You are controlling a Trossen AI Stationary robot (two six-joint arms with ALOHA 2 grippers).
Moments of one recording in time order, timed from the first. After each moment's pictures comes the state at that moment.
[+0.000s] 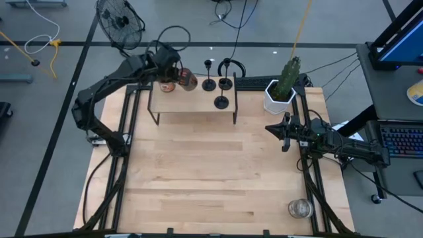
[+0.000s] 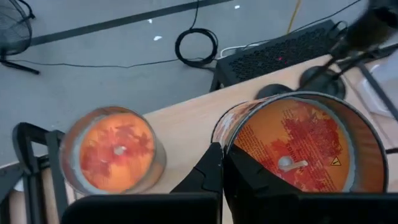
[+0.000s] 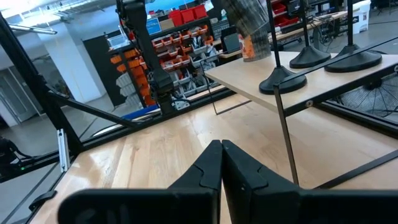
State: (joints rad) left arm 0.56 1.54 1.74 -1.09 -0.32 -0.57; right arm -0.23 0.13 0.12 0.02 -0.05 0.33
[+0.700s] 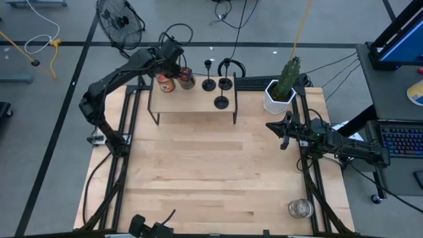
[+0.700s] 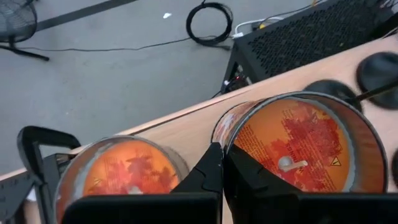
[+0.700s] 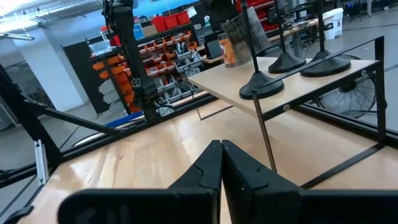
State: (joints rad) left arm 0.70 1.66 1.74 -1.07 -0.24 -0.44; right arm -0.23 0.13 0.12 0.02 0.03 0.33
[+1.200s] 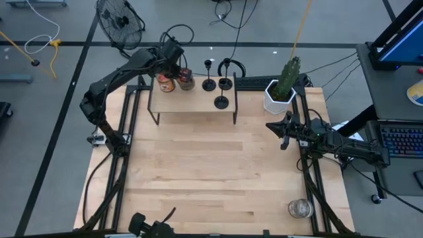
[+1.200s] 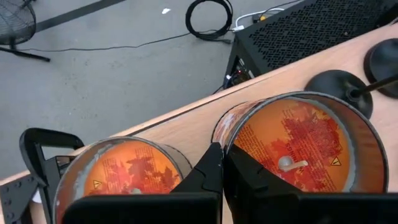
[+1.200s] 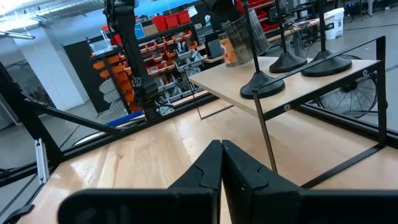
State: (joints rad) left arm 0.71 1.67 1.74 -1.08 -0.23 -0.40; right arm -0.23 0.13 0.12 0.01 0.03 0.33
